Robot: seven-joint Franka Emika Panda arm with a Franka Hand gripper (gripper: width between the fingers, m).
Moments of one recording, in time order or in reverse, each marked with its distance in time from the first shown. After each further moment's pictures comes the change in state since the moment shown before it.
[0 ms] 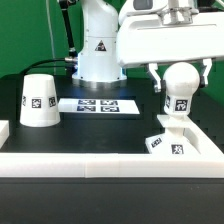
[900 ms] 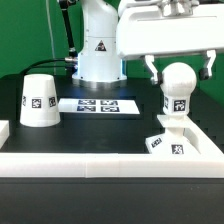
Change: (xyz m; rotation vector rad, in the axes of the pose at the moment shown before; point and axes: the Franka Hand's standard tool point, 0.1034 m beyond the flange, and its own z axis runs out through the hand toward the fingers) arm 0.008 0.002 -0.019 0.002 -0.008 -0.002
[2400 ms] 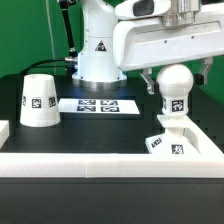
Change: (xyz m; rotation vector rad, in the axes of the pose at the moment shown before) arm -0.011 0.005 0.018 0.088 -0.366 -0.022
